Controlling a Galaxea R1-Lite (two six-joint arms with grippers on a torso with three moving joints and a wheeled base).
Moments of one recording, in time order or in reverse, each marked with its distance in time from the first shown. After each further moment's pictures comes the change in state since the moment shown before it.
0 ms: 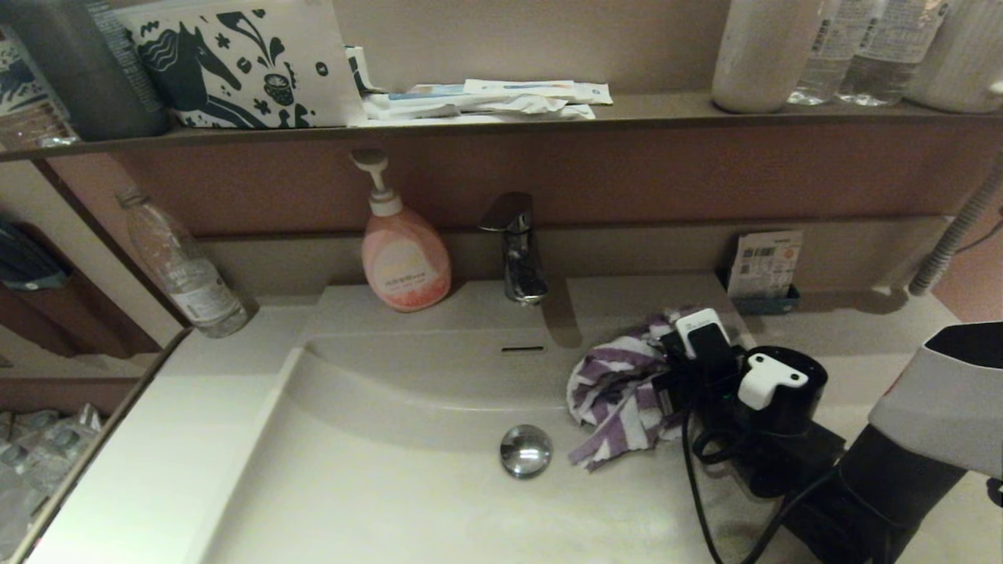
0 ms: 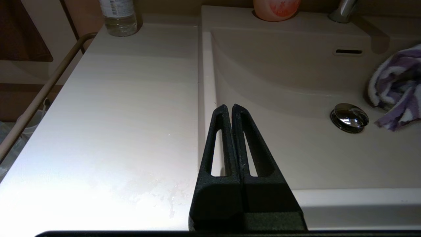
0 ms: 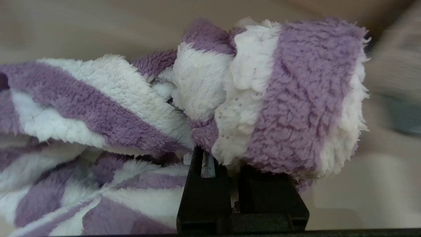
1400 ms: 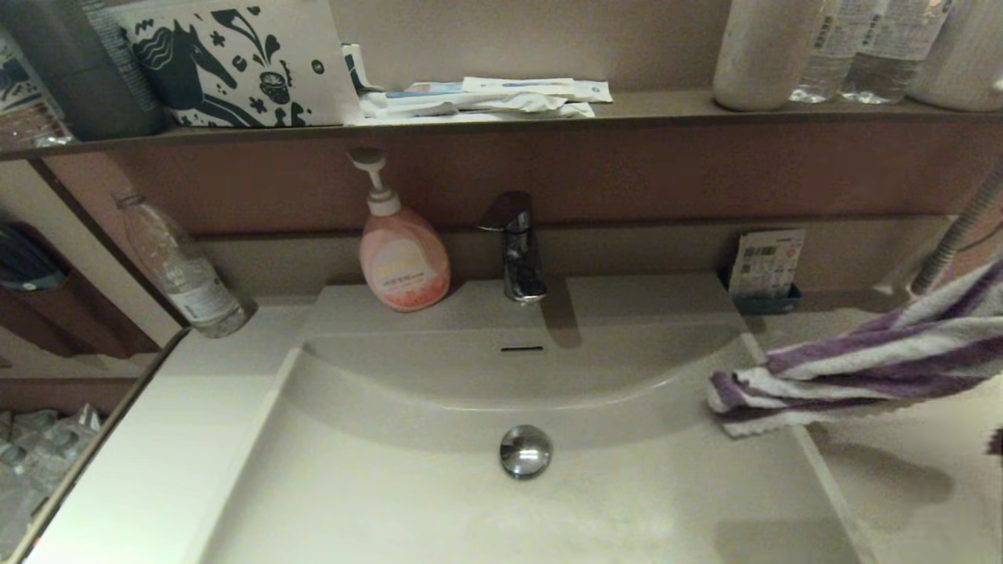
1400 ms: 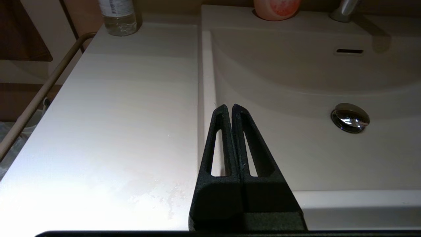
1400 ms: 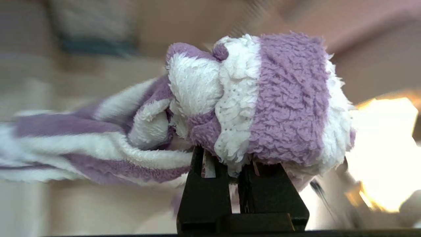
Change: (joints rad) left arm 0.000 0.000 0.000 0.000 -0.001 0.000; right arm -0.343 -1.033 -0.388 1.621 -0.128 0.030
